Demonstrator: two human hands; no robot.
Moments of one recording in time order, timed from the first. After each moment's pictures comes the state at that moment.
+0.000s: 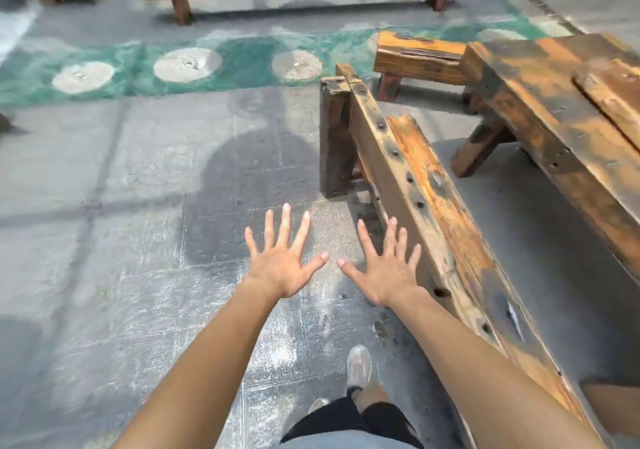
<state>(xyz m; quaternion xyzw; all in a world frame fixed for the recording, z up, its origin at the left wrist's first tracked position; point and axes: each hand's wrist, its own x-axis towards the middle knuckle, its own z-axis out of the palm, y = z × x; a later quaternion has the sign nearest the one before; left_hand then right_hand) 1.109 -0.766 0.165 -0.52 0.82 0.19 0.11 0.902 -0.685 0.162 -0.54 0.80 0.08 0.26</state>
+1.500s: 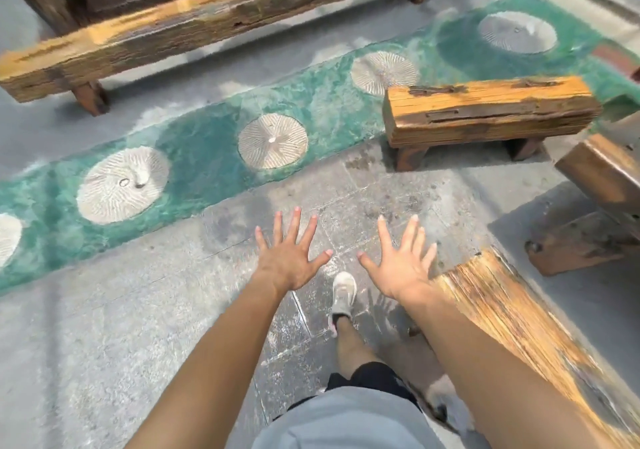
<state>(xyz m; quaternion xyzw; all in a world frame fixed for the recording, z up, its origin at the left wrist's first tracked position) 0.864 -1.857 0.128 -0.41 0.87 0.18 0.23 0.679 -1.715 0.107 -0.38 0.88 0.00 0.28</state>
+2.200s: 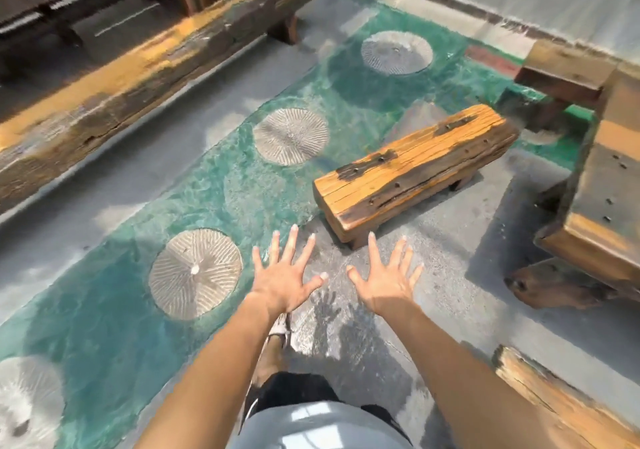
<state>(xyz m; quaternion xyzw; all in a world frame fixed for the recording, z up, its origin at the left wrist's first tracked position) 0.491 -2.243 0.113 -0.22 0.93 0.14 0.27 0.371 -2.056 0.094 -0.19 0.93 -0.07 0.31</state>
